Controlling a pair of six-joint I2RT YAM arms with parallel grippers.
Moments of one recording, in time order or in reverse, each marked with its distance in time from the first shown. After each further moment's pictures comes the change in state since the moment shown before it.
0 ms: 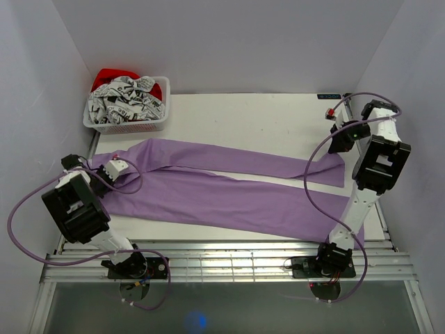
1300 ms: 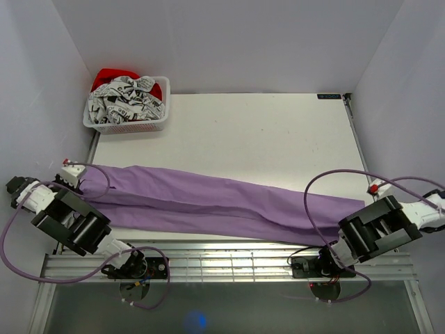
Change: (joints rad) left arm 0.415 -0.101 0.191 -0.320 0.309 0.078; right arm -0.817 -0.868 -0.871 -0.110 0.016 -0.631
